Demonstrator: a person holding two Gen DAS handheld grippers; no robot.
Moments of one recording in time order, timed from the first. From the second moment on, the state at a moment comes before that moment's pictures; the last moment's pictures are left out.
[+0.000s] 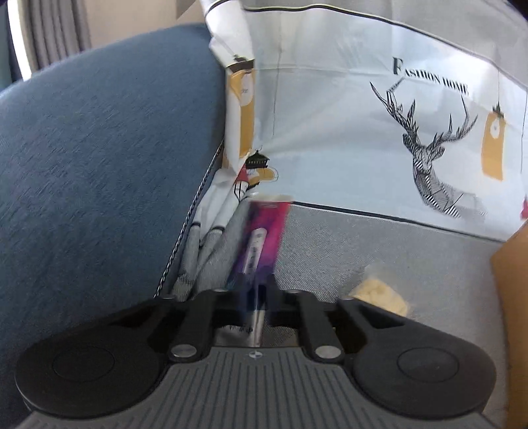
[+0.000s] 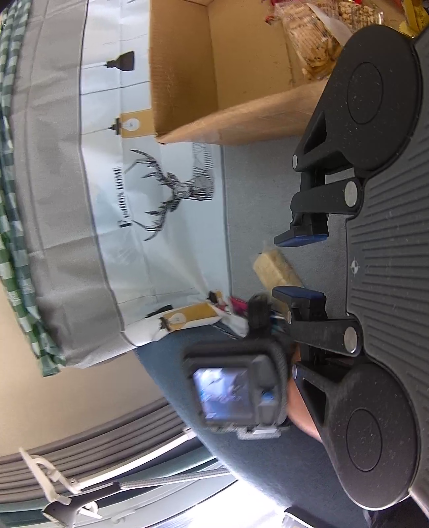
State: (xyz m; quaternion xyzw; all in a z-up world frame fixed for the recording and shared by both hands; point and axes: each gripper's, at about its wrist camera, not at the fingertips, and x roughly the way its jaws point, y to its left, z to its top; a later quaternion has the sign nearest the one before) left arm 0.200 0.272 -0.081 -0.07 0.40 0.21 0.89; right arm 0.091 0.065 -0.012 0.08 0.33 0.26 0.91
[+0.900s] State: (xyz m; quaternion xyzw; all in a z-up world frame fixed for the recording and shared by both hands) left arm 0.204 0.268 -0.084 -0.10 0.40 0.17 0.90; right arm 0.089 0.077 -0.034 0.03 0.37 0.28 0.88
